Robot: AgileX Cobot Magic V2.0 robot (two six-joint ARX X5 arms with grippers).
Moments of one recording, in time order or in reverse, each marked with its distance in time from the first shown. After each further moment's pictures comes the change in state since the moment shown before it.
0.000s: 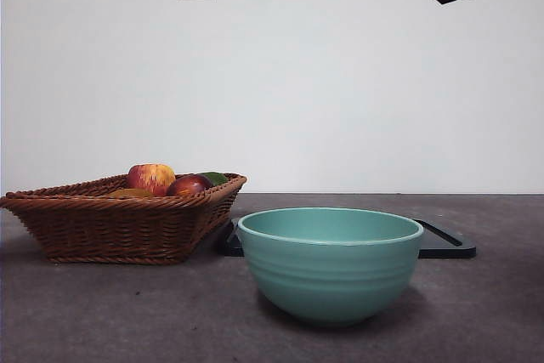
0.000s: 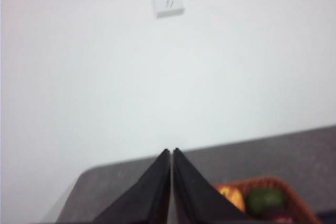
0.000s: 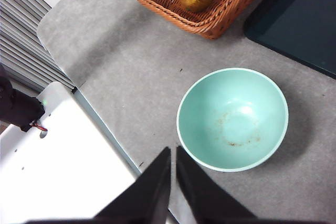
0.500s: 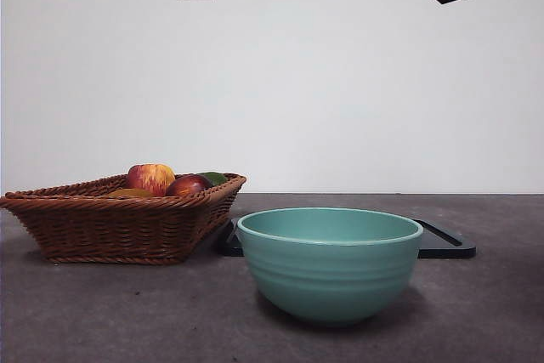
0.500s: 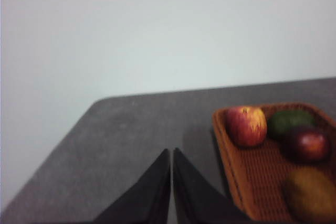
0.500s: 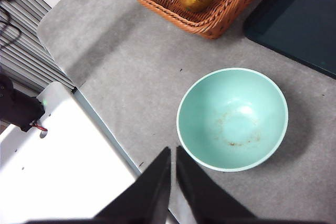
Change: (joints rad) left arm 0.085 -0.302 -0.483 0.072 -0.025 -0.044; right arm 0.000 0.000 0.000 0.000 0.000 0.000
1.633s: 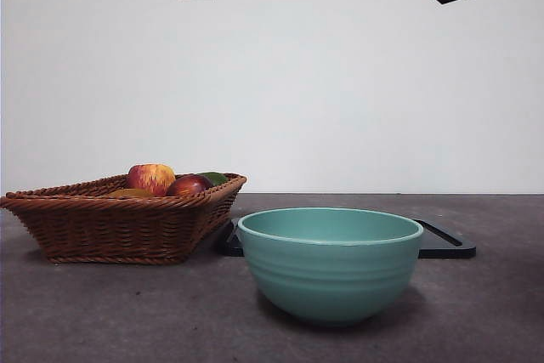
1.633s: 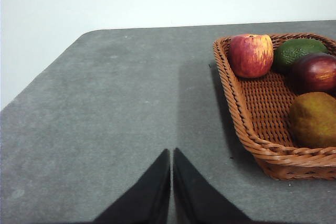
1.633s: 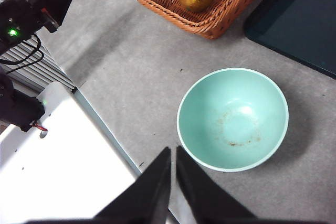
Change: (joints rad) left arm 0.002 -0.025 -0.132 -0.077 -0.007 -0.035; right arm 0.000 0.000 0.000 0.000 0.000 0.000
